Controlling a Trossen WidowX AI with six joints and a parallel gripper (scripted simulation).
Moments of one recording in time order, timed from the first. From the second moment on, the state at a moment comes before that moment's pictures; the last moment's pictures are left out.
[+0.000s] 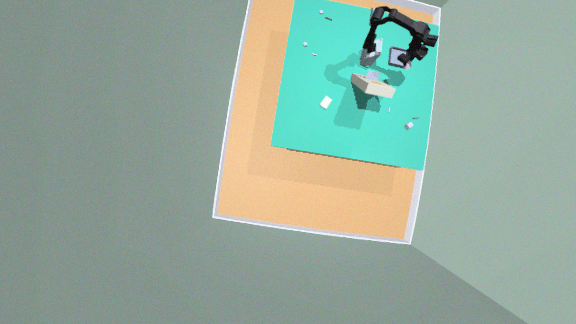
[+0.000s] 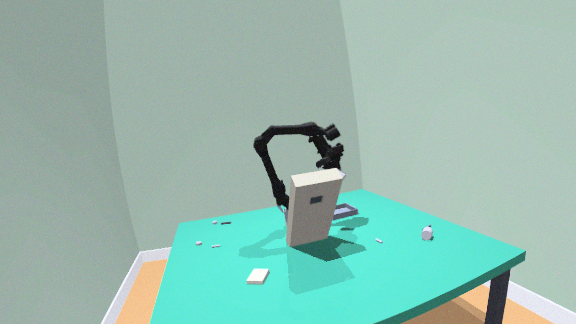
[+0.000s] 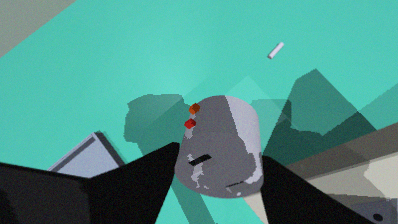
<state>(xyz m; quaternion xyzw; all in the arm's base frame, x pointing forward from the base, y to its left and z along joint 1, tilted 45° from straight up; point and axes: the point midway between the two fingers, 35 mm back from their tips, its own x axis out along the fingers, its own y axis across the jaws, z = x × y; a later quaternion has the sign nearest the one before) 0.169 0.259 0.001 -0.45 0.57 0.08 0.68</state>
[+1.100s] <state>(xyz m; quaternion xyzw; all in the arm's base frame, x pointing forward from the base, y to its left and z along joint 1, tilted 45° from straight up) 0.013 0.260 -0.129 -0.54 0.57 0.41 0.47</state>
